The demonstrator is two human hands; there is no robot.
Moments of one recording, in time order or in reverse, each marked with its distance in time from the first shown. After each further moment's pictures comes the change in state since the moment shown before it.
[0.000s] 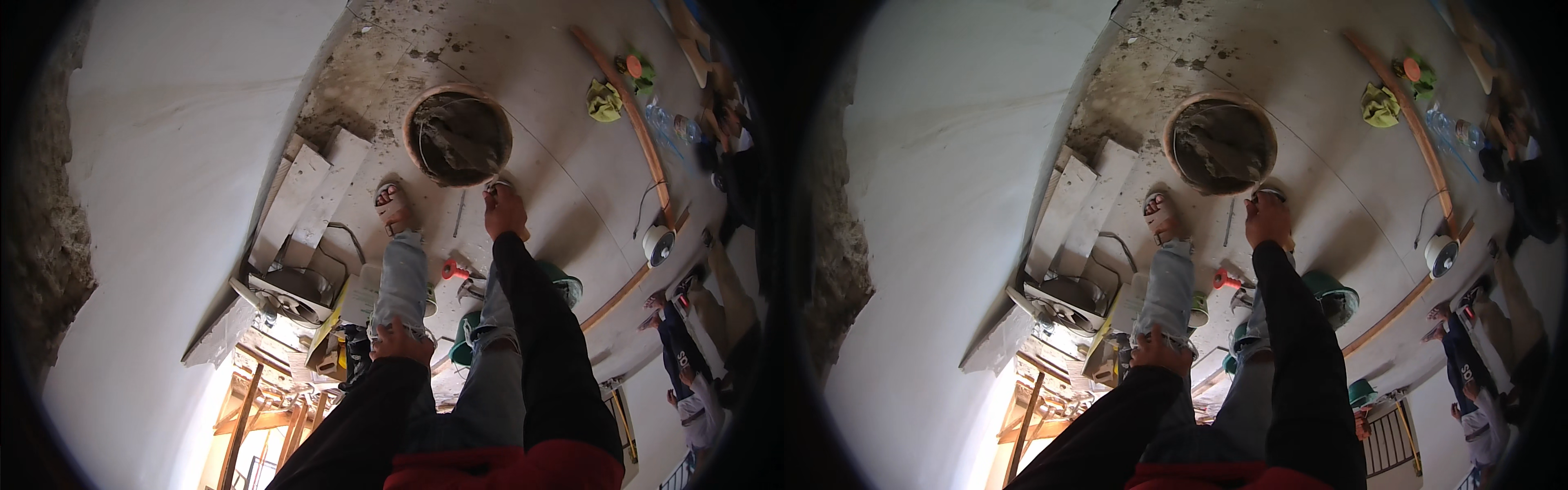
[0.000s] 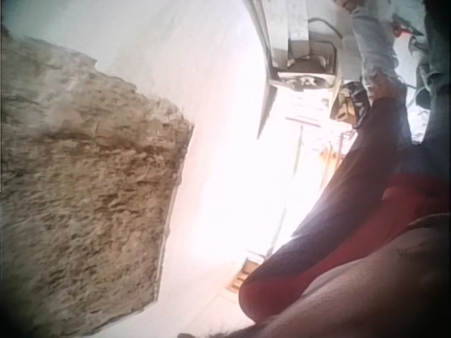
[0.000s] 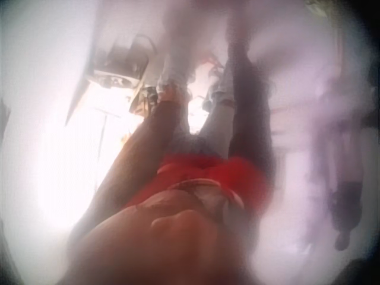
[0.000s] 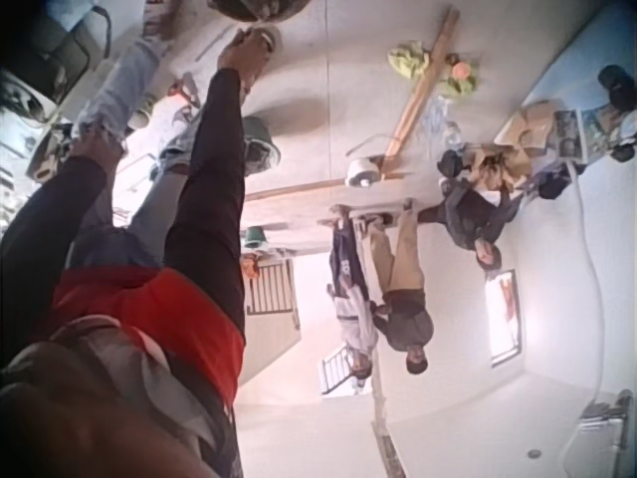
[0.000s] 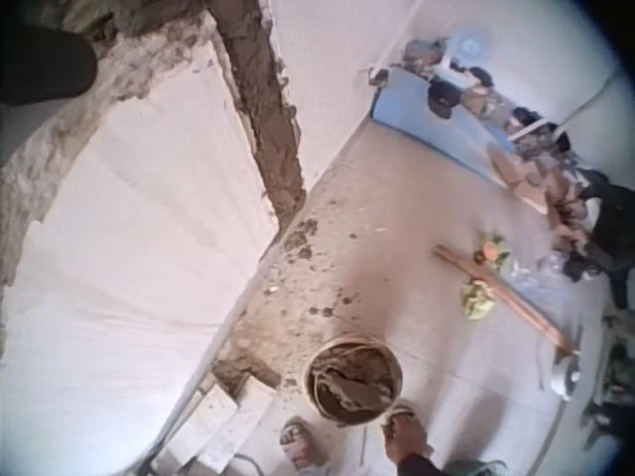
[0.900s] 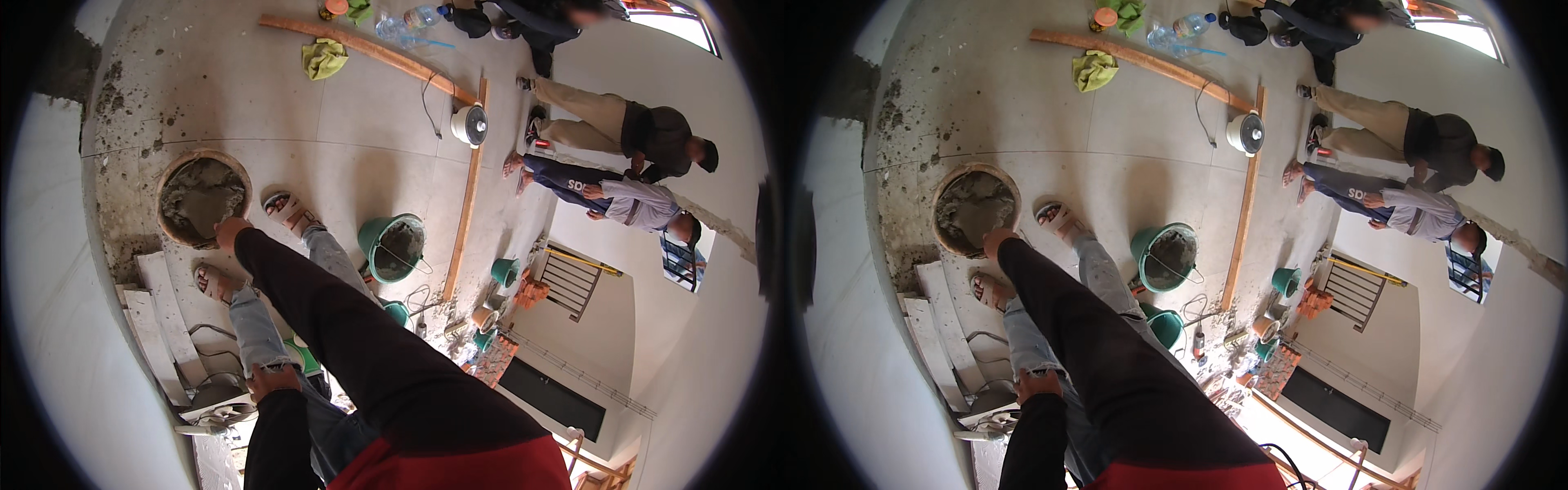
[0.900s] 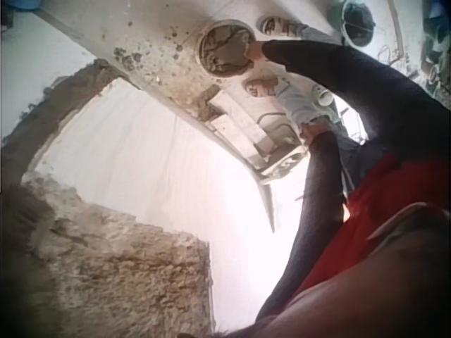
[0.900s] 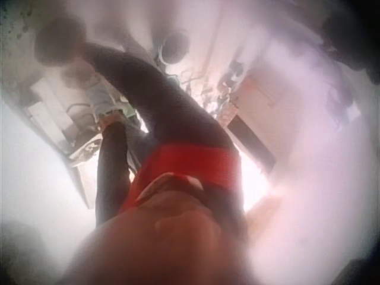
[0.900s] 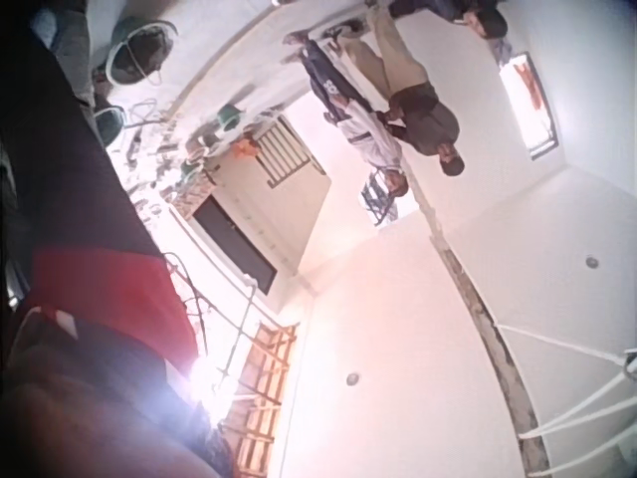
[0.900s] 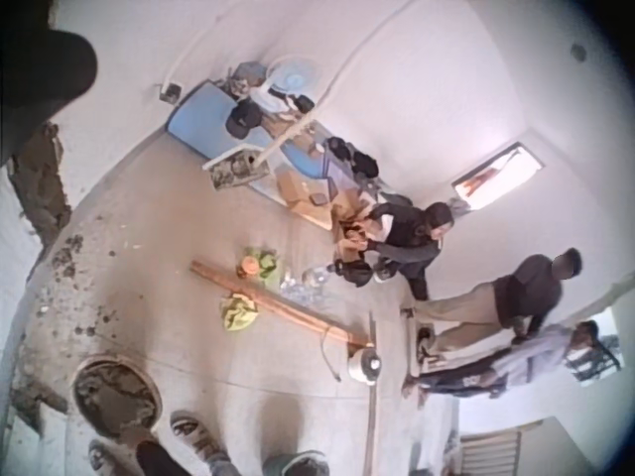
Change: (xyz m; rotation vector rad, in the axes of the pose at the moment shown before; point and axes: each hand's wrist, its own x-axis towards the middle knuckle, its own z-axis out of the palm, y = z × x) left_hand -0.013 0.042 -0.016 0.234 0.076 0.145; right_hand 0.061 -0.033 -0.026 -0.025 -0.635 -0.022
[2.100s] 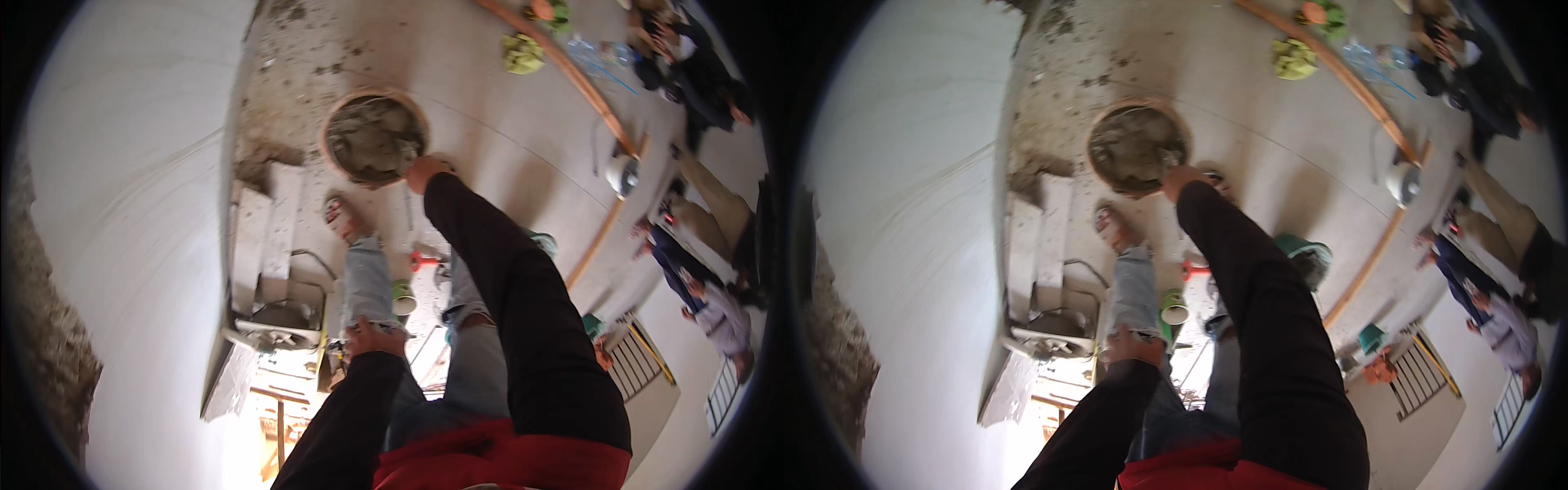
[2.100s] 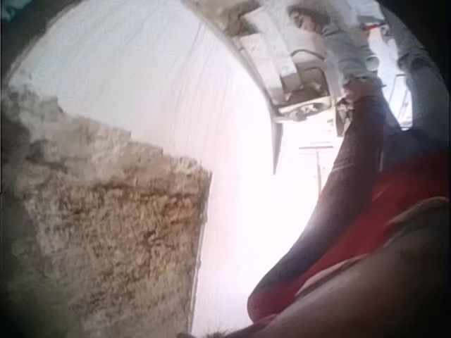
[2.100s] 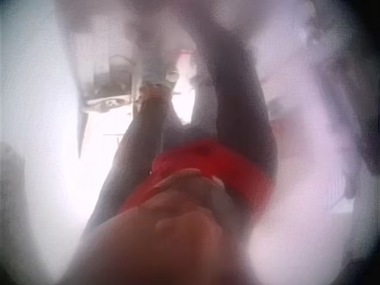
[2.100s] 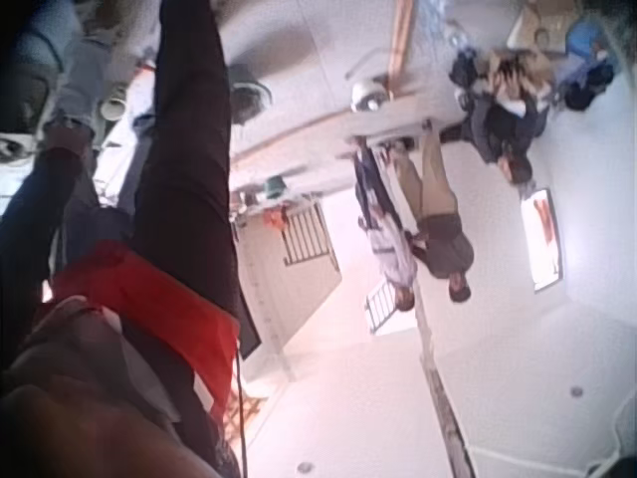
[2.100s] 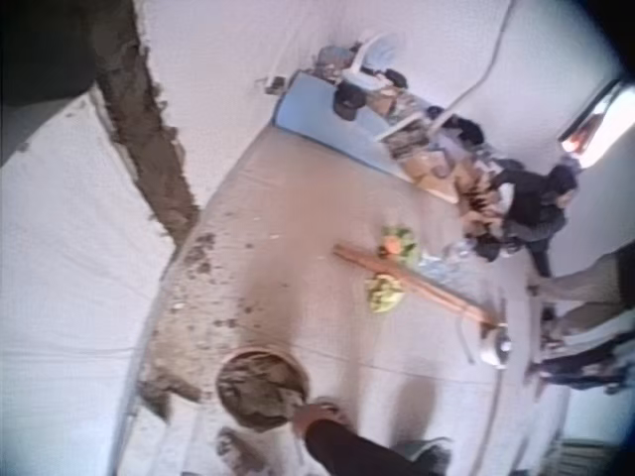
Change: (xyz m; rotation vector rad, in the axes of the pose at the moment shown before) left_hand 0.012 -0.008 0.002 -0.044 -0.105 -0.051; right_hand 0.015 0.056 0.000 -0.439 -0.057 -0.140
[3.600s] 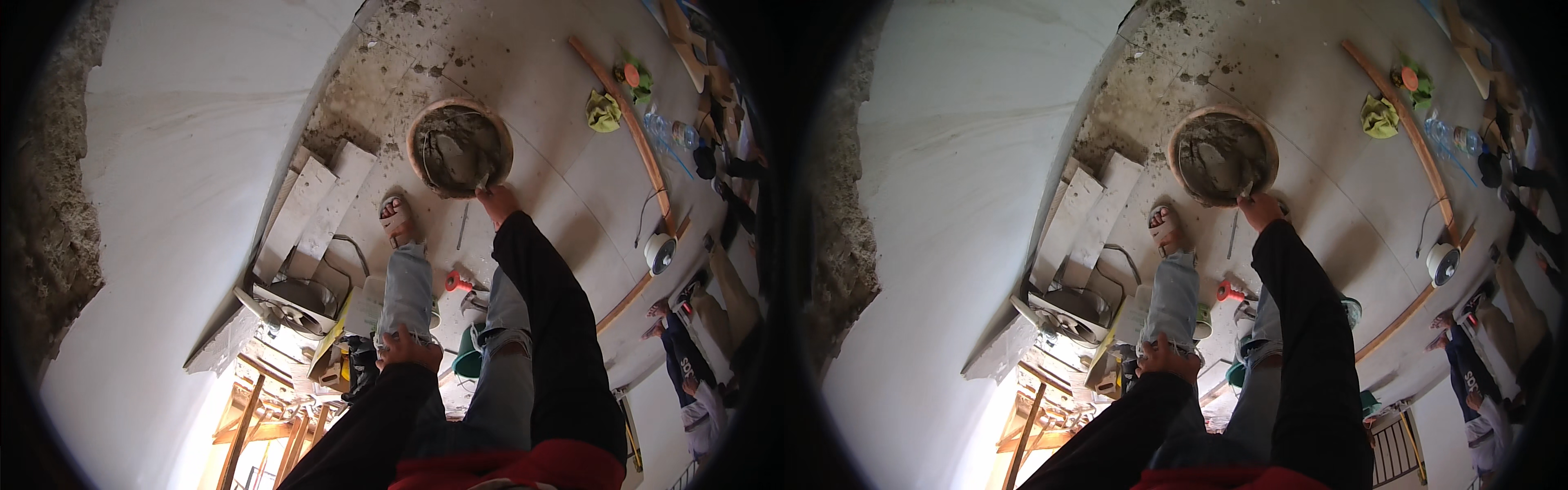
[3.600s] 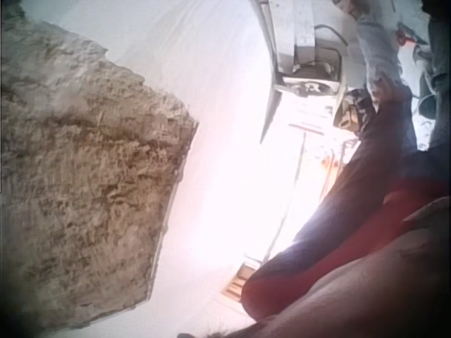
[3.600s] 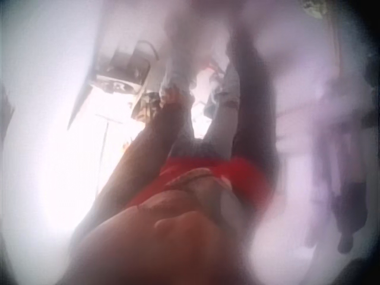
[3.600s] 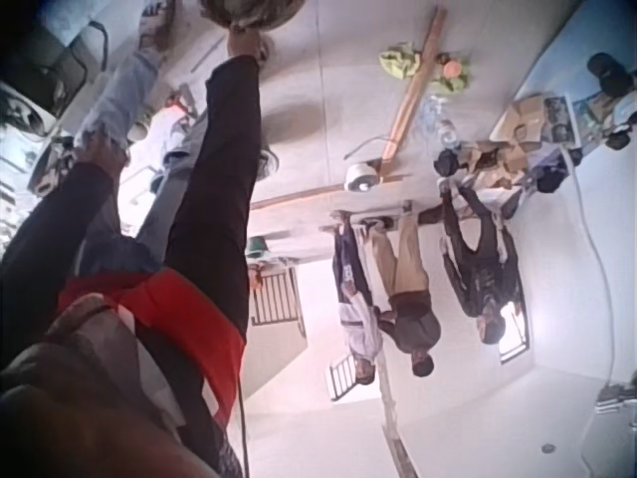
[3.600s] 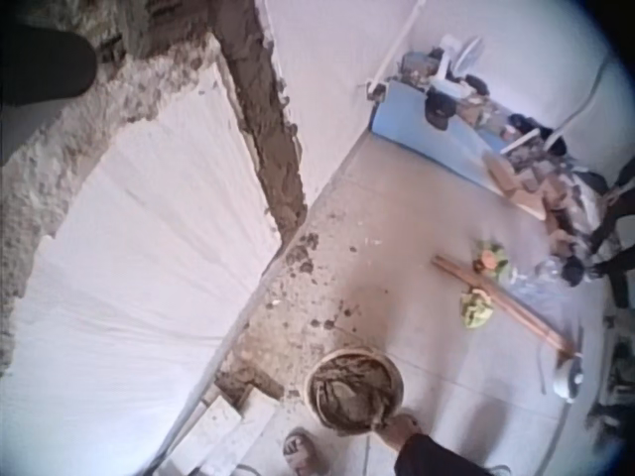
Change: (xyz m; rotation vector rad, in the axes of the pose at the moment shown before) left_hand -0.005 -0.020 0.017 -0.177 0.036 -0.122; right_hand 0.018 -0.024 0.035 0.631 0.353 0.125
